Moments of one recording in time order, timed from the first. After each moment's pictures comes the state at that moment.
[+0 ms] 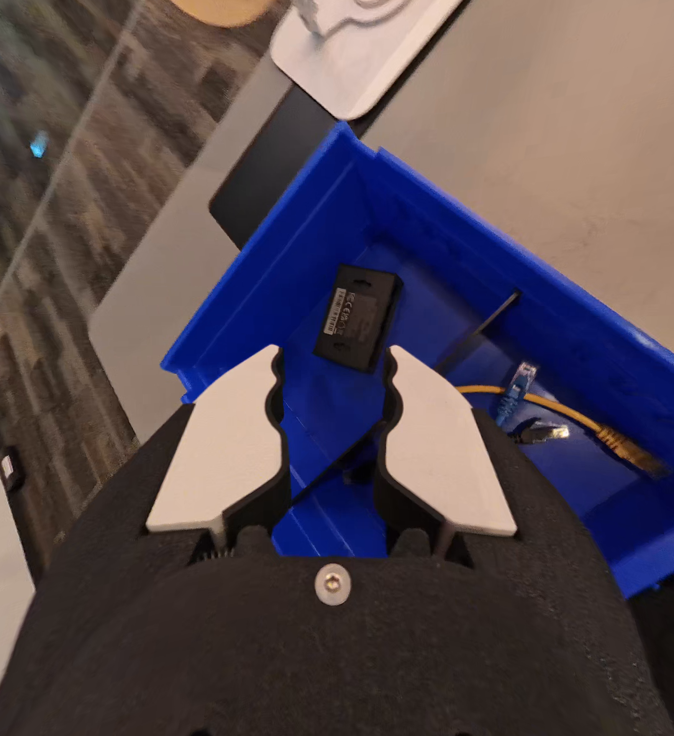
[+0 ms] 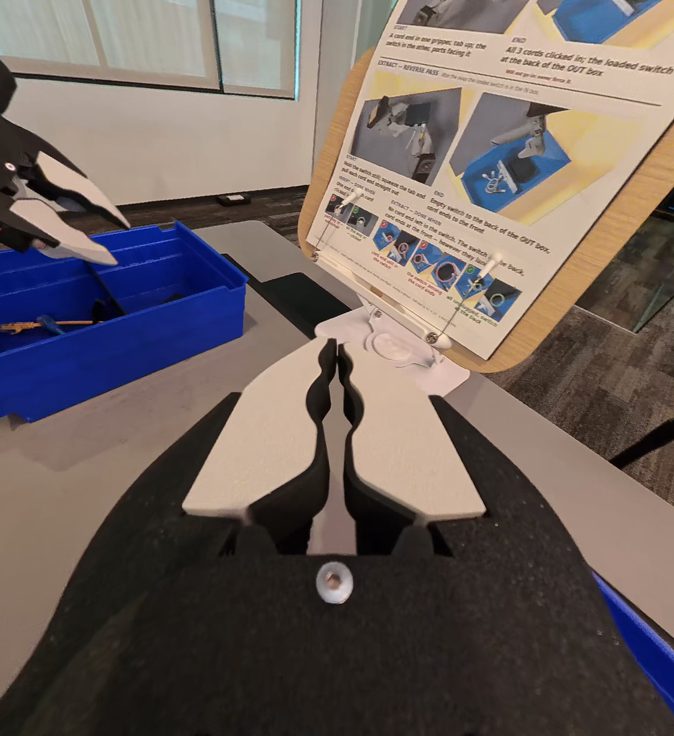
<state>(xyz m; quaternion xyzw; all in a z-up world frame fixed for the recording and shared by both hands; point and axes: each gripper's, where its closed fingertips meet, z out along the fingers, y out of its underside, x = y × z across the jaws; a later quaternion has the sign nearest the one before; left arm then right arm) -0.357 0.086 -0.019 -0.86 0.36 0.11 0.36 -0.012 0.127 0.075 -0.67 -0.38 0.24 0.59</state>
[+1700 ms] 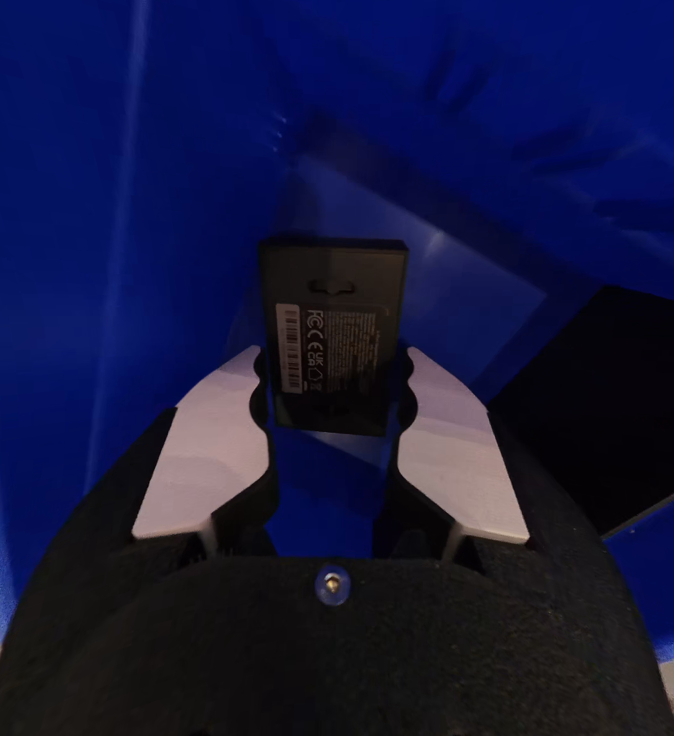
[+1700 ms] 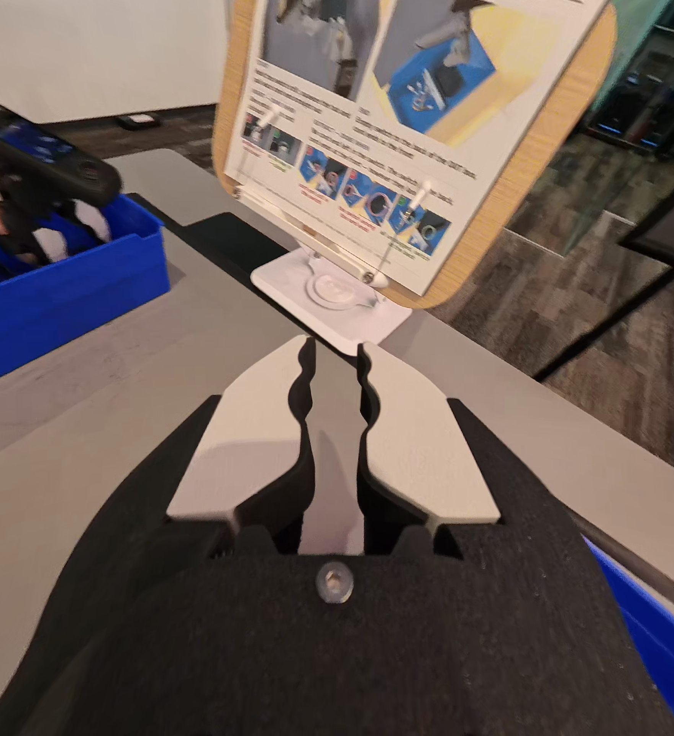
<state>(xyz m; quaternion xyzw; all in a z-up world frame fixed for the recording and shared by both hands) -0.368 0.135 -0.146 -0.87 0.48 0.04 0.06 0.024 0.147 0.060 -0.74 -0.34 0.15 0.56</state>
